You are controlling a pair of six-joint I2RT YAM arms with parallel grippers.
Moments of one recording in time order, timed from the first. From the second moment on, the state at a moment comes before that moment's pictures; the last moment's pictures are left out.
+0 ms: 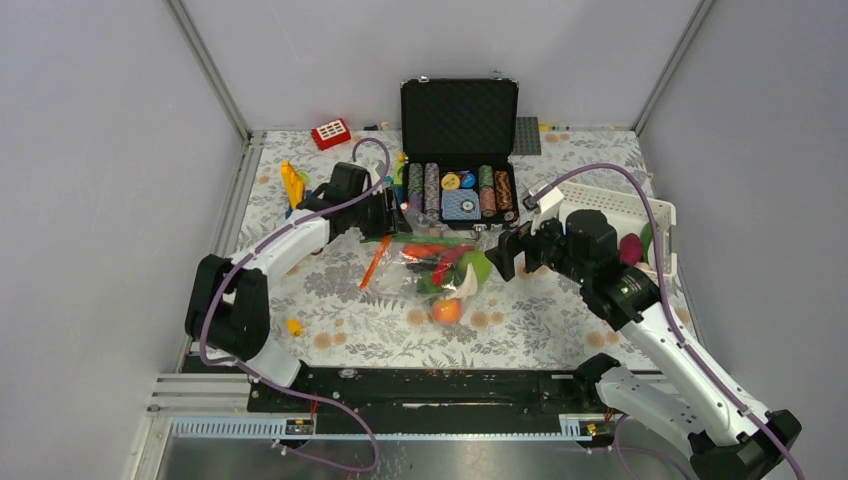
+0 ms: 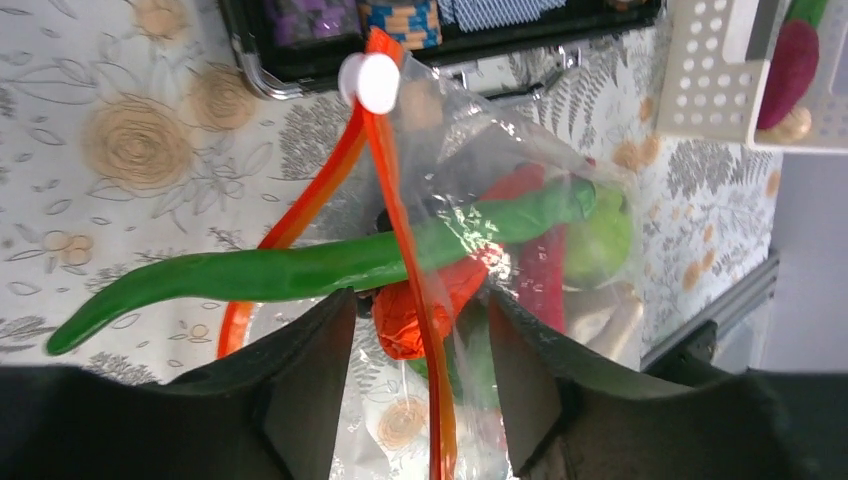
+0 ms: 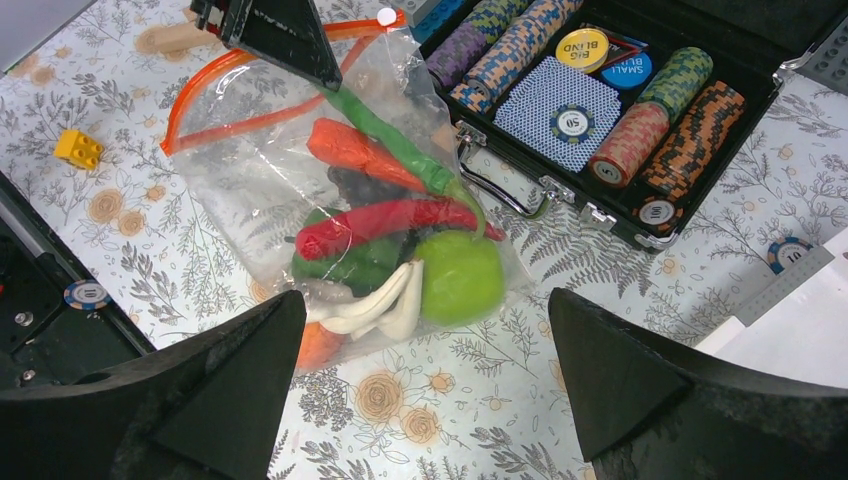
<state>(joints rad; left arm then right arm) -0.38 1.54 1.09 -0.34 0.35 -0.51 0.55 0.83 0.85 -0.40 -0.18 0.04</state>
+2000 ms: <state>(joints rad) -1.00 1.18 1.10 -0.62 0.55 0.23 0.55 0.77 0.40 0.23 -0.76 0.18</state>
